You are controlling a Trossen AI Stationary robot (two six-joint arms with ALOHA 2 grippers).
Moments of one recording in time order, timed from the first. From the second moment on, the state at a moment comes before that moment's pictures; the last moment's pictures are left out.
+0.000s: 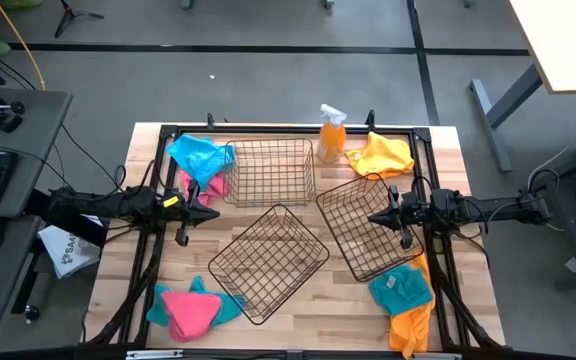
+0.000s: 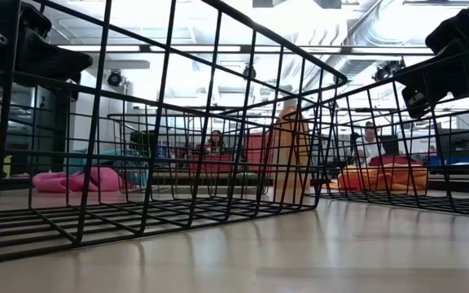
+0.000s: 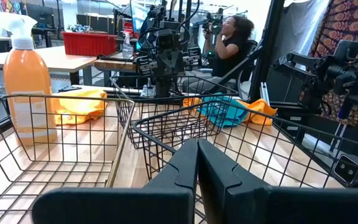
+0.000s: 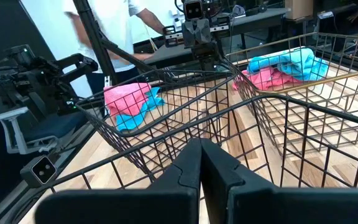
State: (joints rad) left arm -0.11 0.02 0.01 0.01 -0.06 -0.08; right arm 0.07 0.09 0.01 0.01 -0.03 0.25
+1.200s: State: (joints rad) left arm -0.11 0.02 0.01 0.01 -0.06 -0.08; right arm 0.07 0.09 0.01 0.01 -0.03 0.25
